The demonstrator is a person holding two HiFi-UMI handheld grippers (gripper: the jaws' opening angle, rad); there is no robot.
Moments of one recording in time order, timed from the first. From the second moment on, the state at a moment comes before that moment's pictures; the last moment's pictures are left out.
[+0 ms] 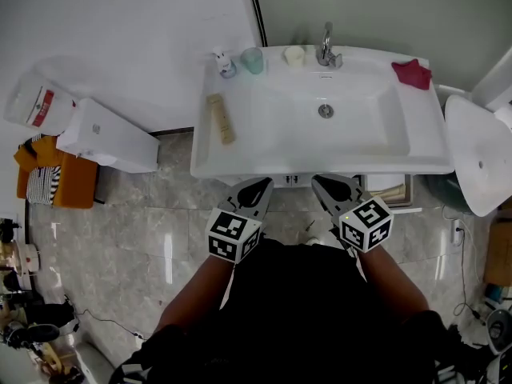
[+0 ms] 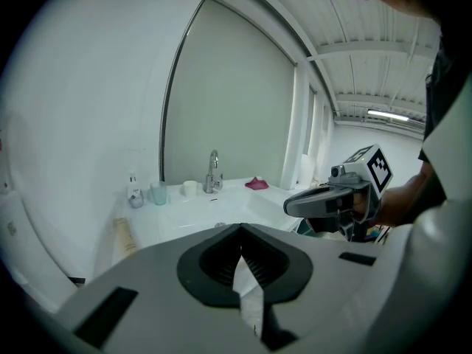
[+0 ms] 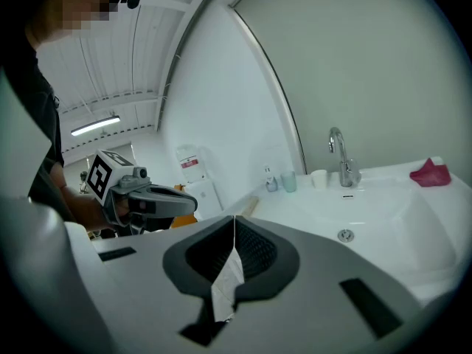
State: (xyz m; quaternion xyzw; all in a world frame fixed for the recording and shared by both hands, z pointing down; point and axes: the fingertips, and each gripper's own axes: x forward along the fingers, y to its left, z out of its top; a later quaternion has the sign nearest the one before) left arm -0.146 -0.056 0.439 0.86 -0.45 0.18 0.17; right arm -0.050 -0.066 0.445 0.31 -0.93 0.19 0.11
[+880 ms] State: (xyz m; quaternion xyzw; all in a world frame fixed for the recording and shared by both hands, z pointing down) left arm -0.354 -0.147 0.482 0.85 -0.44 0.20 0.20; right arm -0.256 -0.162 0.500 0.33 -0.90 0.18 0.21
